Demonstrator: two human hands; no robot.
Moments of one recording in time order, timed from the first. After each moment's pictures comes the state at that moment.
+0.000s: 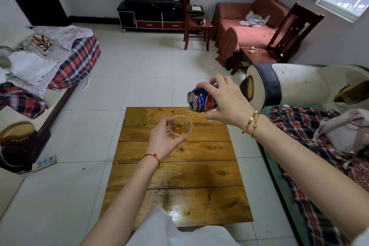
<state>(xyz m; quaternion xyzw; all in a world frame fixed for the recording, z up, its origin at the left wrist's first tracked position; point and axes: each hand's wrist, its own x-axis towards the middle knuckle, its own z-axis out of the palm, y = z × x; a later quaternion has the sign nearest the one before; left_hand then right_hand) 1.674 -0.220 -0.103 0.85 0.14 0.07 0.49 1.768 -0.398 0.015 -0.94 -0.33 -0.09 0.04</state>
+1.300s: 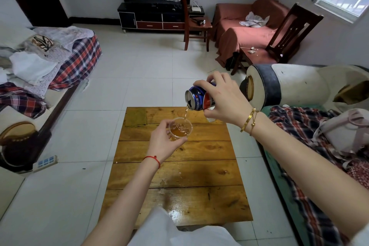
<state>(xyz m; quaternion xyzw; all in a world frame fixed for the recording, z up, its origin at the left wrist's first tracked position) 1.665 -0.223 -0.108 0.85 0.14 0.07 0.50 1.761 -0.395 0.024 -0.93 -0.35 -0.10 0.02</state>
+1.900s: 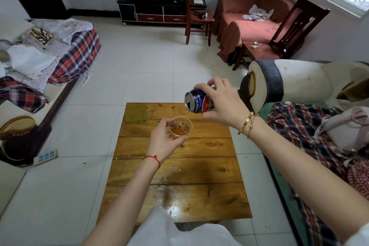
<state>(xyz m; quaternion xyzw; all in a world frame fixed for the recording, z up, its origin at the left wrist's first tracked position) 1.674 -0.222 -0.121 0.85 0.15 0.07 0.51 1.775 -0.392 -0.005 -0.94 -0.33 -0.06 0.07</state>
